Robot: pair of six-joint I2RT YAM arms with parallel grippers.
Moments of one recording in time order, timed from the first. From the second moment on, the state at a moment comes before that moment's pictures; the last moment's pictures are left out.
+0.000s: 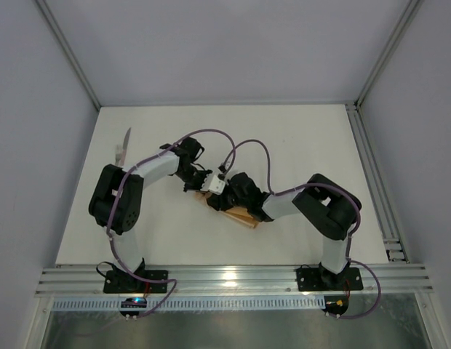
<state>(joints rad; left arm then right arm) -0.45 1.85 1.25 -0.78 0.54 1.47 0.85 1.88 0.79 0.61 -0.14 0.52</state>
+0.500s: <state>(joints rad) -0.46 1.85 1.23 -0.73 0.59 1.51 0.84 1.76 0.77 0.40 -0.16 0.54</state>
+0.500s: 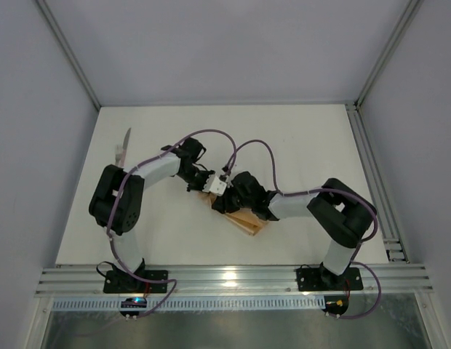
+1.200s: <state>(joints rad) -0.45 1.85 1.20 -0.70 0.56 1.54 0.77 1.71 0.72 0.42 -0.19 0.58</state>
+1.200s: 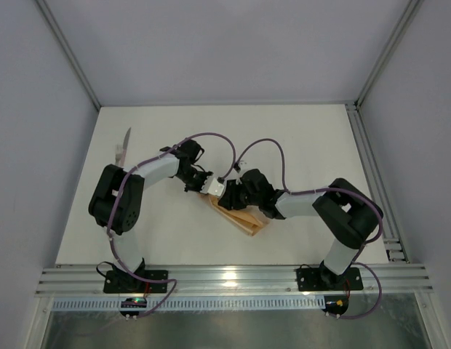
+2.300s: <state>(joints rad) -0.45 1.85 1.21 -0.71 0.55 1.52 0.67 1.94 0.83 0.59 -0.45 0.69</state>
